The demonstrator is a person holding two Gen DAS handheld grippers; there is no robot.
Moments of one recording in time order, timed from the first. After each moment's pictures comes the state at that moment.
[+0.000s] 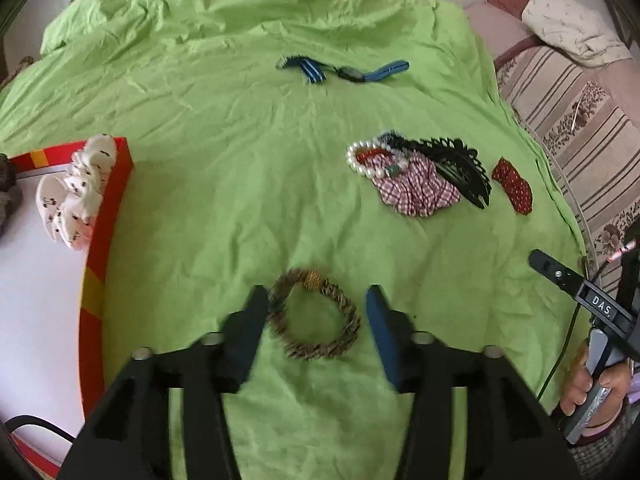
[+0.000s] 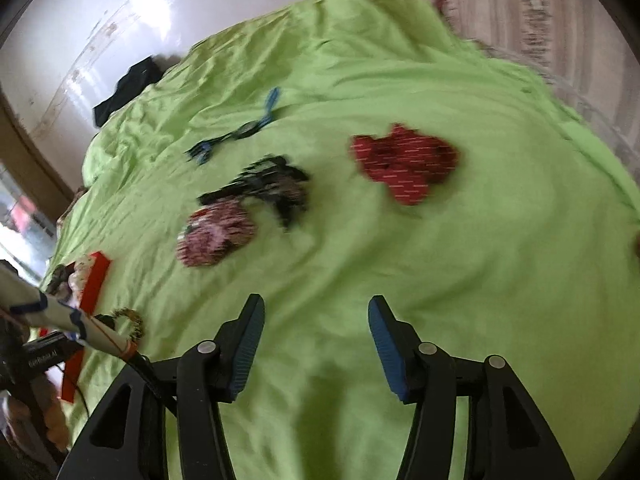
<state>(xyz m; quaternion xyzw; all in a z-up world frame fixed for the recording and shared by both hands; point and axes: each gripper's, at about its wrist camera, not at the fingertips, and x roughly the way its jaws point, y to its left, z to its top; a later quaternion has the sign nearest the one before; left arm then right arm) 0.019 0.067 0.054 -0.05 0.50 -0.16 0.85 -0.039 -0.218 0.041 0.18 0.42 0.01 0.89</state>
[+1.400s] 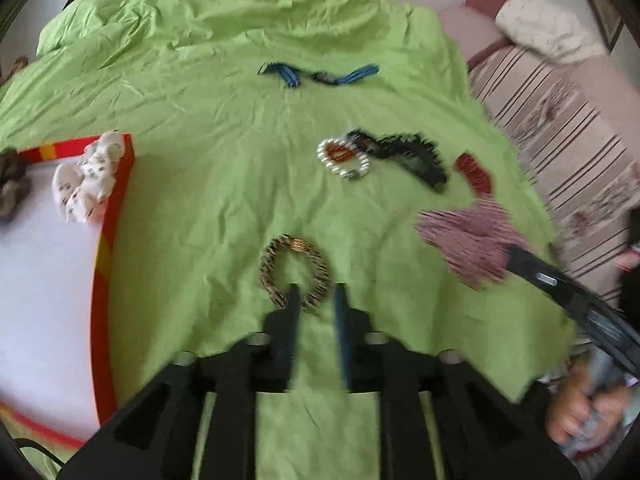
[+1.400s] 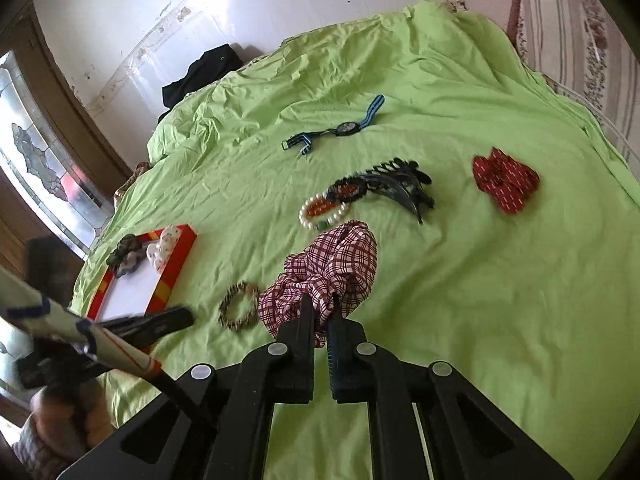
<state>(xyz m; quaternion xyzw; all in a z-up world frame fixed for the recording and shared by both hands) -0.010 0.066 0.073 -0.04 0.50 -0.19 0.84 -0.069 -0.144 0.088 0.17 0.41 0.09 0.89</state>
